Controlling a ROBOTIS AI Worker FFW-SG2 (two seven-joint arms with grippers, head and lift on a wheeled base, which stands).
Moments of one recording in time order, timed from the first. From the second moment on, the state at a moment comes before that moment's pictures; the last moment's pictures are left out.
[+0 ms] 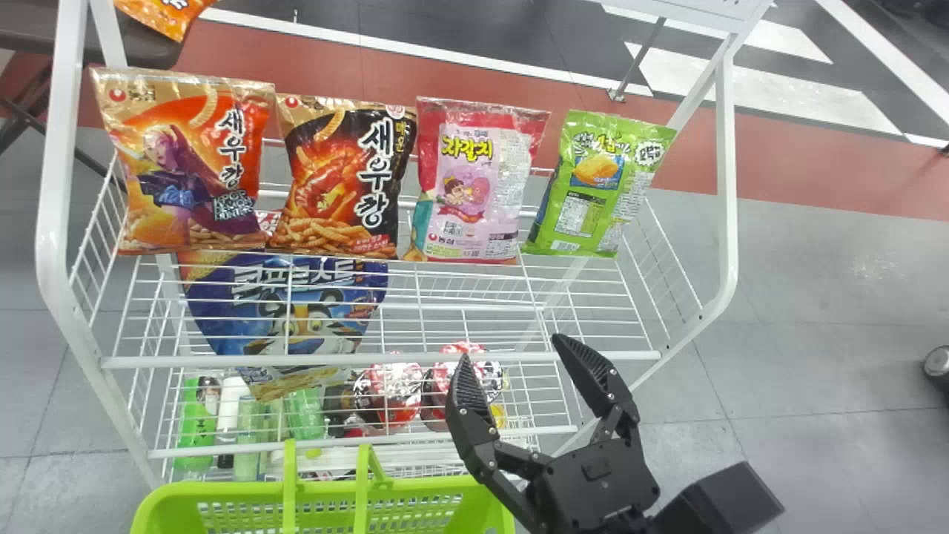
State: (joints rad) left arm 0.67 0.10 -0.05 -2.30 0.38 1.56 -1.24; right arm 0.99 -0.08 0.05 -2.37 -0.01 -0.13 0.11
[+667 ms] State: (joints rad) left arm 0.68 0.10 -0.05 -2.30 0.38 1.56 -1.24; right arm 0.99 -0.09 0.06 -2.37 -0.01 -0.16 0.11
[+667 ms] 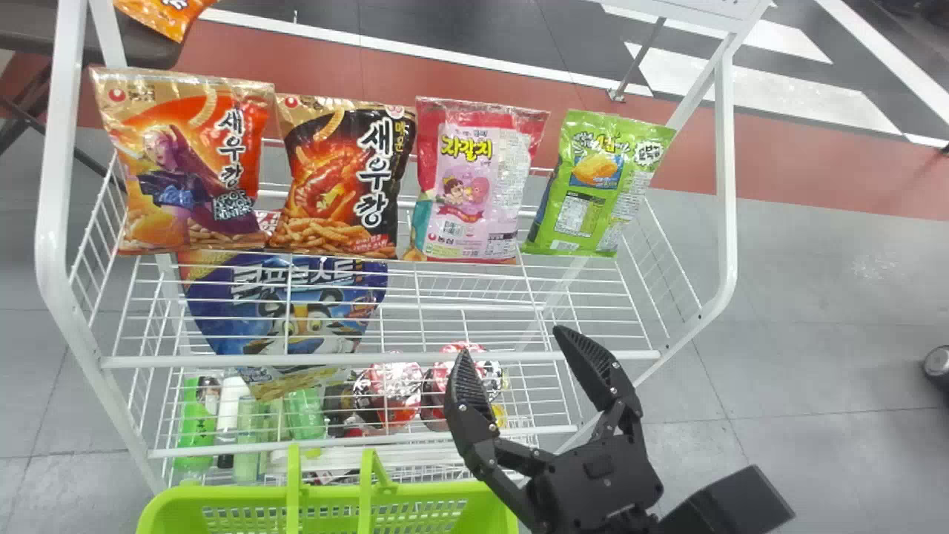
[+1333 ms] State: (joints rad) left arm 0.67 0.11 -0.05 -2.31 0.37 1.56 -1.24; right arm 0.44 -0.07 0.16 -2.10 0.02 0.20 0.11
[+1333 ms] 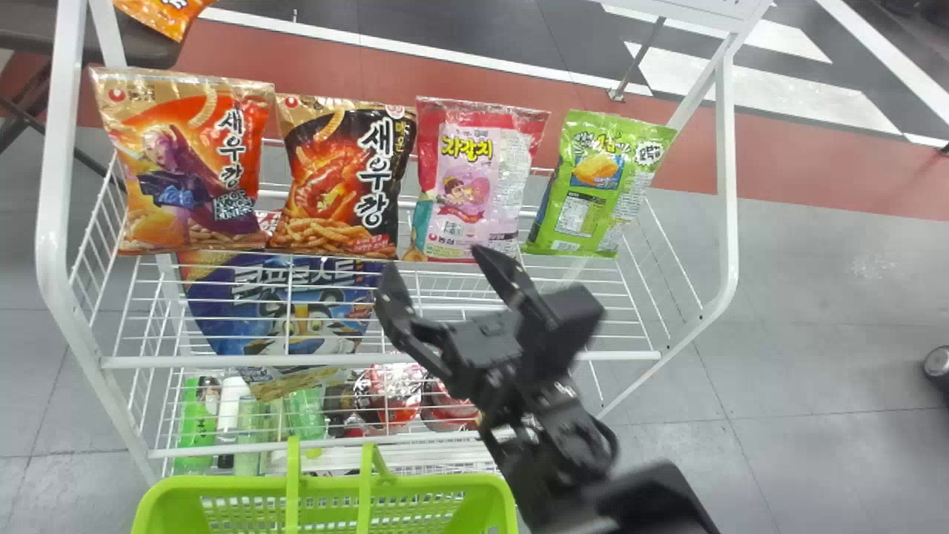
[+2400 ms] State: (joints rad) left arm 0.62 0.12 -0.02 -2.28 0.38 1.56 -1.25; right arm -0.10 0.00 0.26 -1.56 0.03 0.41 0.15
